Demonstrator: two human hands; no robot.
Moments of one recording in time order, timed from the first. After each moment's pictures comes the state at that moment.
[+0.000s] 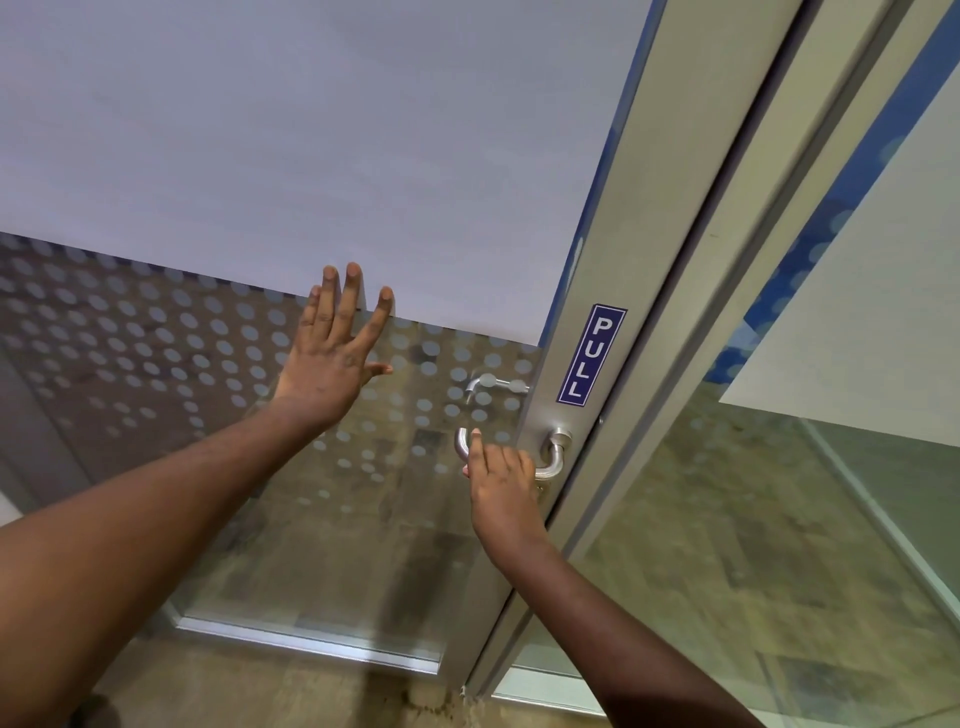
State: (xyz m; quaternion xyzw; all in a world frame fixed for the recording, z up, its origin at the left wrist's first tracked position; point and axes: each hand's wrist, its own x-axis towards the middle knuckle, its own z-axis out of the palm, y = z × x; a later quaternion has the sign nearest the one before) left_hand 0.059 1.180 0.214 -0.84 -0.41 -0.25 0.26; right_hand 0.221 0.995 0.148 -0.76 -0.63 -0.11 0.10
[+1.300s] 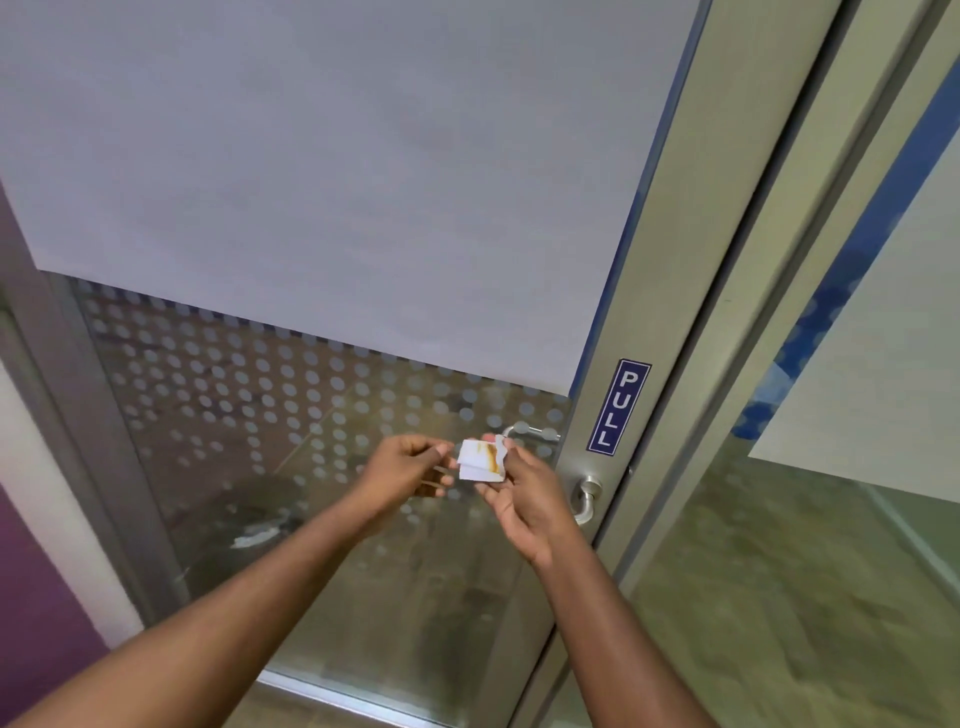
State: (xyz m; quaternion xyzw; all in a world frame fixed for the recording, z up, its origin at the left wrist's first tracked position) left_hand 0.066 1.086 0.216 -0.57 -0.40 -0.34 -0.63; right_hand 0.201 1.016 0.222 -0.44 -0.21 0.54 0.68
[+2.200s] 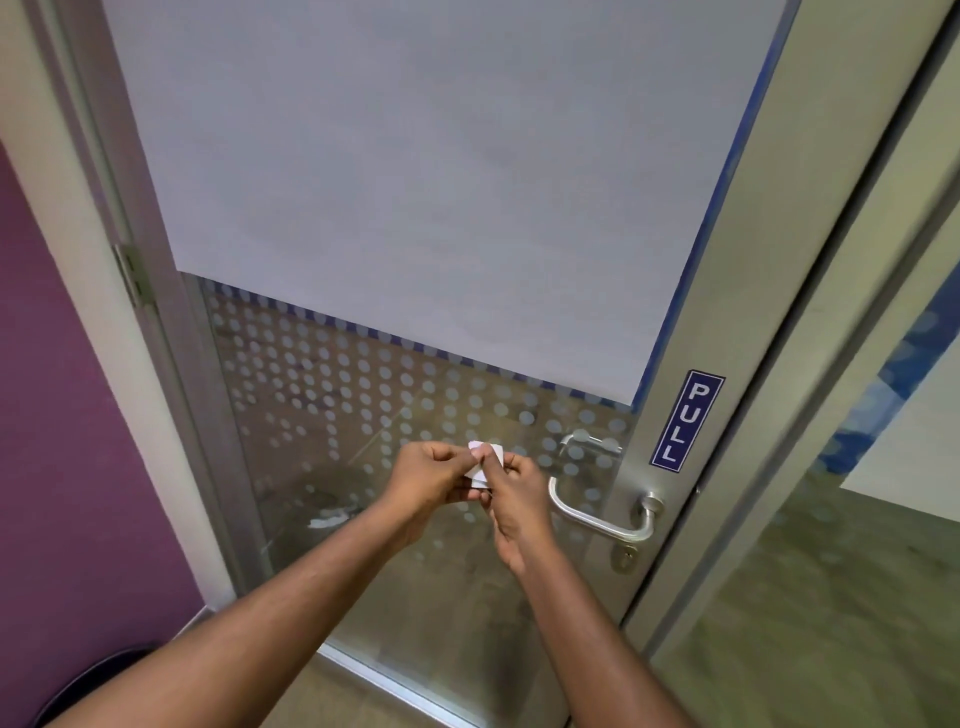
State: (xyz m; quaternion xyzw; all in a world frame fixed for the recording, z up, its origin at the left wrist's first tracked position) left_hand 0.041 1.054 0.227 -0.46 -0.43 -0.44 -0.64; right_hand 0.140 1.034 0.206 -0.53 -0.27 0.48 0.64
